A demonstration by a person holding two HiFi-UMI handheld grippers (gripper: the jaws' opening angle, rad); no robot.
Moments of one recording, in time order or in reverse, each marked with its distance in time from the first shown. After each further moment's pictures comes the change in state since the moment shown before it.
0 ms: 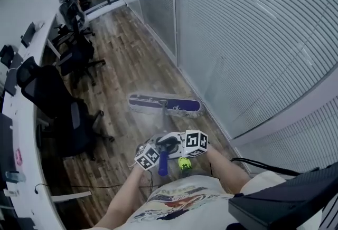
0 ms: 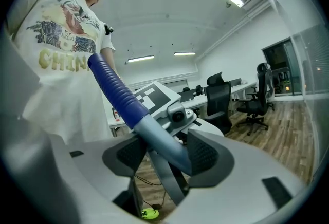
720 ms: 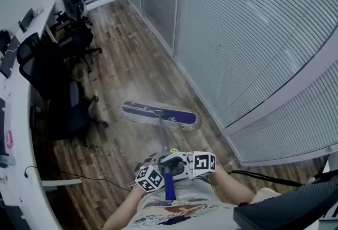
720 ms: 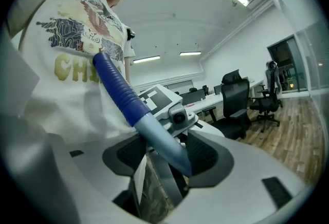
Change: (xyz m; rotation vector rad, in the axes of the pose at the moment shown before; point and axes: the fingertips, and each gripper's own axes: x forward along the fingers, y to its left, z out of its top) left arm -0.121 -0.225 -0.024 0.010 -0.035 -0.038; right arm 0.094 0.235 -0.007 0.015 -0.024 0.034
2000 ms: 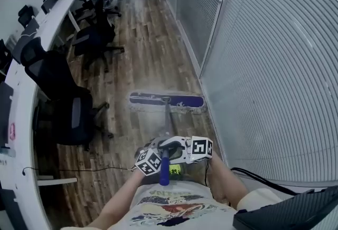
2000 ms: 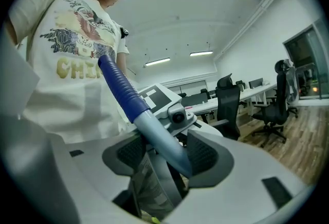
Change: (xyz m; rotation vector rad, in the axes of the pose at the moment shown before) left arm 0.138 0.470 0.017 -0.153 0.059 0.249; right arm -0.133 -0.443 0.068 -0.081 0.027 0.224
